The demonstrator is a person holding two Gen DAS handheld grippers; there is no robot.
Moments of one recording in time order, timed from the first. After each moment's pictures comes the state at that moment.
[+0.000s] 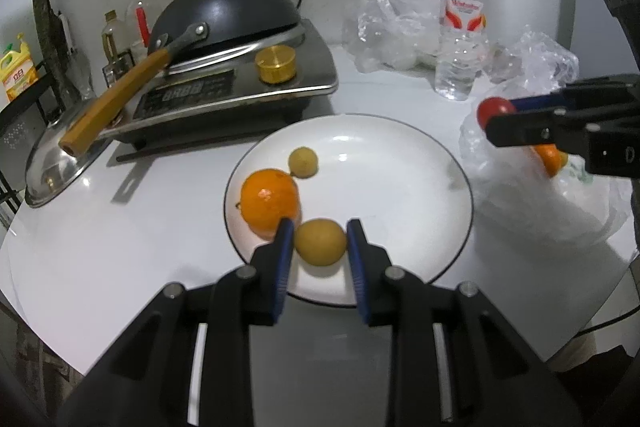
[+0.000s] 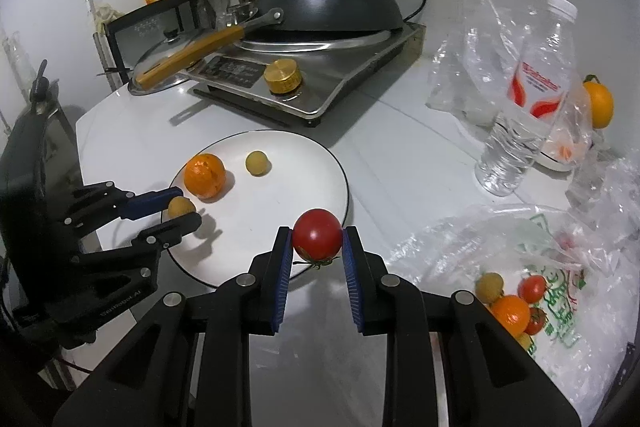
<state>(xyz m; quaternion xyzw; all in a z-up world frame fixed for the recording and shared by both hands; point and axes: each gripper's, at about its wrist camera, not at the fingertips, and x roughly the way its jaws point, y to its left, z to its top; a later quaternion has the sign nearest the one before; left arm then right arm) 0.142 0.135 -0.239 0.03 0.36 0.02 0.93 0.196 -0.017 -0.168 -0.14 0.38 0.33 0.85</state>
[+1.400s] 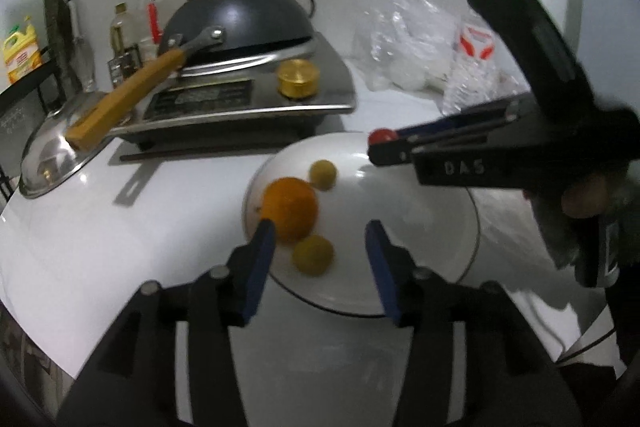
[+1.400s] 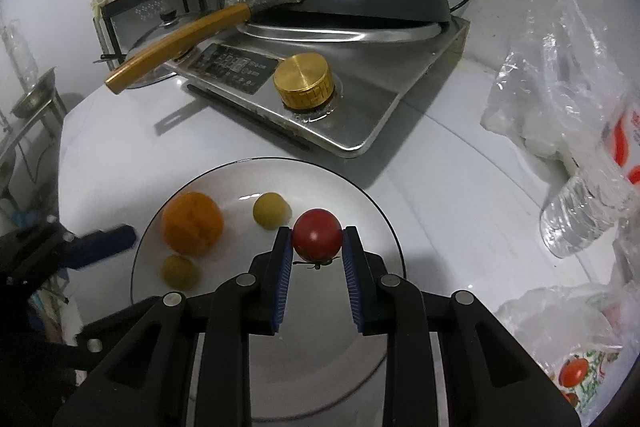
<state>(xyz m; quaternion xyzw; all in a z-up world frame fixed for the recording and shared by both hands) 0.142 0.161 -0.228 -0.01 0.33 0.02 0.94 0.257 0.064 -0.203 -0.16 0.40 0.35 0.83</state>
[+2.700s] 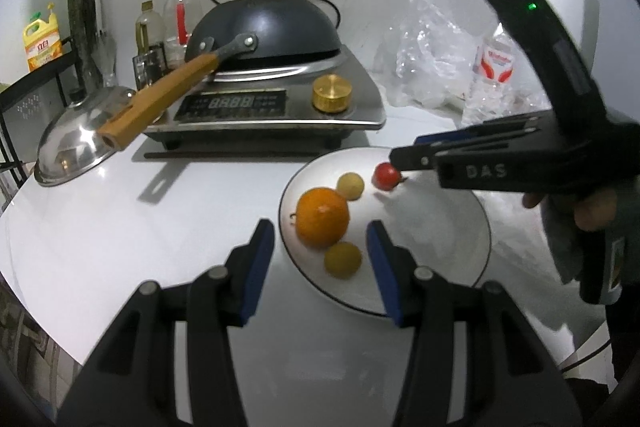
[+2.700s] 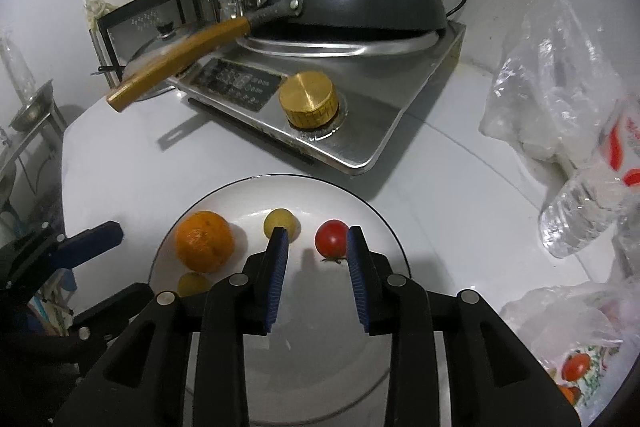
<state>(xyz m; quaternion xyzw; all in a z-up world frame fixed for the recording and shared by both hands) 0.130 0.172 -0.218 -0.03 0.32 0.05 0.95 0.249 0.065 -0.186 -0.14 0.39 0.34 0.84</state>
